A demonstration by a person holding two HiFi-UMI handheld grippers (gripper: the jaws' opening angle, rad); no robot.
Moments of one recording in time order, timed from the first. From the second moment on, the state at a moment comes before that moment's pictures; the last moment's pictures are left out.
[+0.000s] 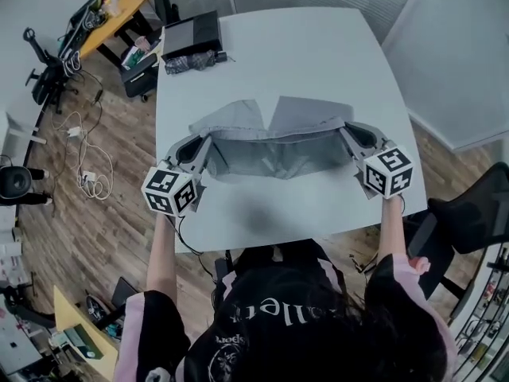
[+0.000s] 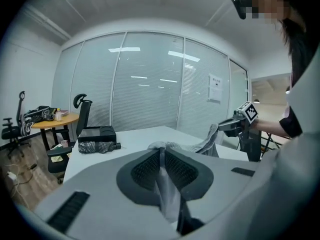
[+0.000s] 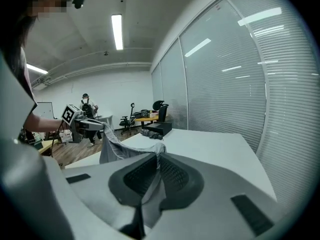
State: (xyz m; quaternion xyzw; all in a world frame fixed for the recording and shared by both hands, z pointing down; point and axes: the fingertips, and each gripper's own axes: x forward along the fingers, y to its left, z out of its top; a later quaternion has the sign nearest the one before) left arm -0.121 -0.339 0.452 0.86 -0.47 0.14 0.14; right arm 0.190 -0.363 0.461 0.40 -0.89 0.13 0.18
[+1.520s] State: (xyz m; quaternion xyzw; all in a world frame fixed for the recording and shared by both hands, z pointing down) left arm -0.160 -0.344 0.548 0.80 -0.52 0.12 0.29; right arm 0.170 -0.368 0.570 0.45 -0.84 0.24 0.22
